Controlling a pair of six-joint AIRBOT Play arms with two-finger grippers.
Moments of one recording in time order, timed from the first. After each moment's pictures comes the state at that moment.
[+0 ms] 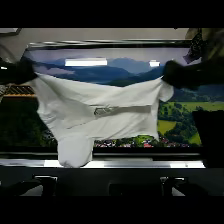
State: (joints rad) left arm -0.07 -1.27 1.71 1.42 -1.40 -1.79; right arm 0.10 -1.18 1.56 1.86 -1.30 -1.25
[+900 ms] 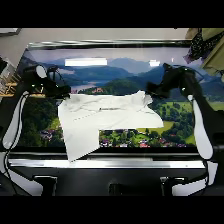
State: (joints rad) left arm -0.05 -1.83 1.79 1.40 -1.36 -1.68; right arm 0.01 -1.70 1.61 1.90 -1.19 -1.41
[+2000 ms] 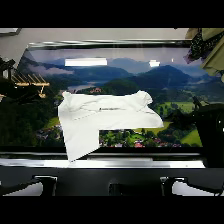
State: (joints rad) left arm 0.15 -1.37 1.52 1.36 -1.48 -1.64; right arm -0.45 -1.44 0.95 2.22 -1.18 -1.86
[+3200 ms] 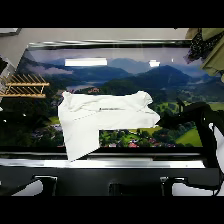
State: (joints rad) left arm 0.37 -1.25 0.91 1.01 -1.26 -1.54; right arm -0.29 -1.49 0.94 2.22 -1.17 -1.85
